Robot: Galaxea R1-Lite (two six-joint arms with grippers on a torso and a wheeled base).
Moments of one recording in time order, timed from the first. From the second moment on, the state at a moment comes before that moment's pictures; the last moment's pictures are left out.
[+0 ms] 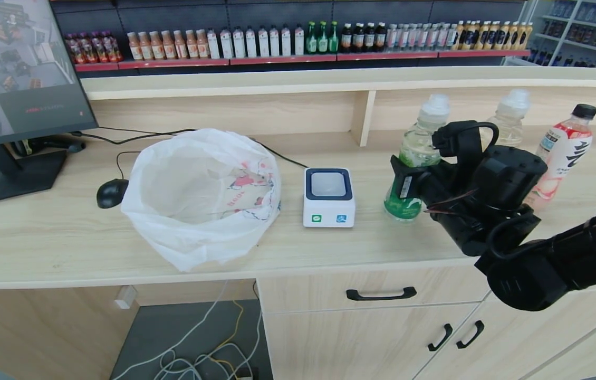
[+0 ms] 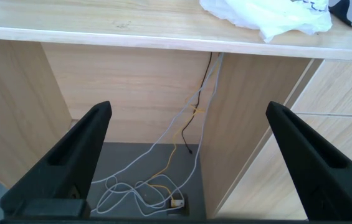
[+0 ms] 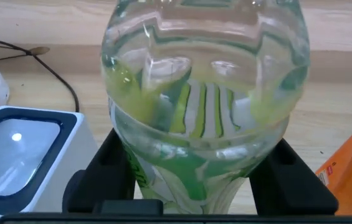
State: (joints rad) left arm 0.00 0.00 0.00 0.00 0.00 -0.01; right arm 0.43 1.95 -0.90 -1.24 -0.33 -0.12
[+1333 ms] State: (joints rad) left arm 0.00 0.00 0.00 0.00 0.00 -0.01; right arm 0.59 1.49 -0.48 -1.27 -0.30 -0.05
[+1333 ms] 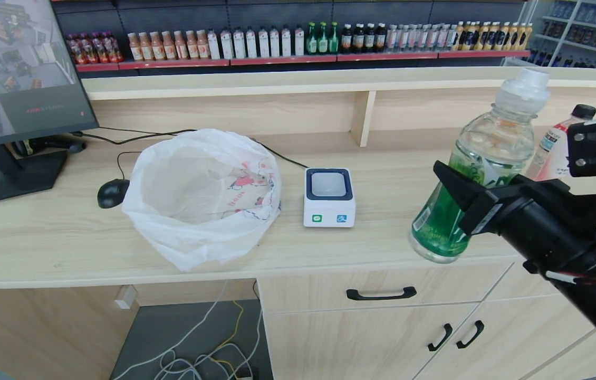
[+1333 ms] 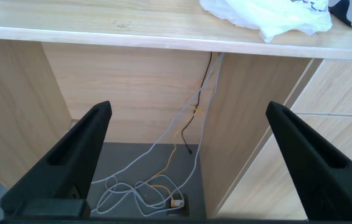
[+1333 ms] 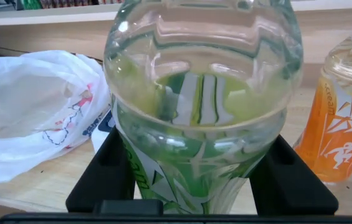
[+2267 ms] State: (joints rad) left arm 0.00 0.00 0.00 0.00 0.00 -0.01; right arm 0.69 1.34 -0.35 -1.22 -0.18 0.05
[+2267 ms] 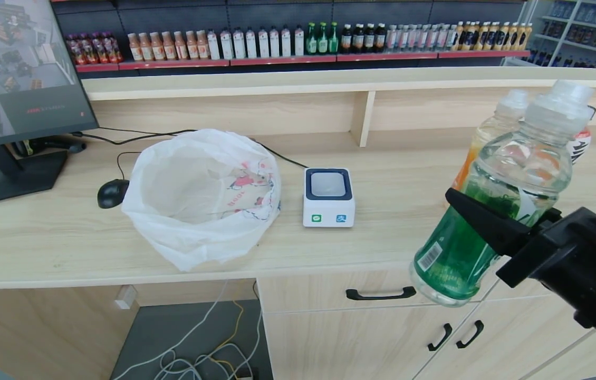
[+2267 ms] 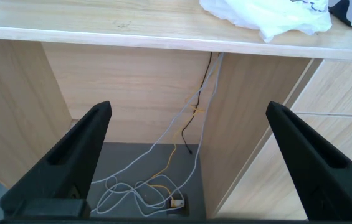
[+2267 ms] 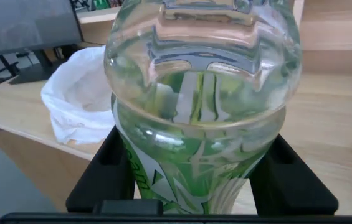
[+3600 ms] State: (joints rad) left arm 0.00 0.00 0.00 0.00 0.00 -0.01; right arm 0.61 1.39 -0.49 -1.50 0.35 0.83
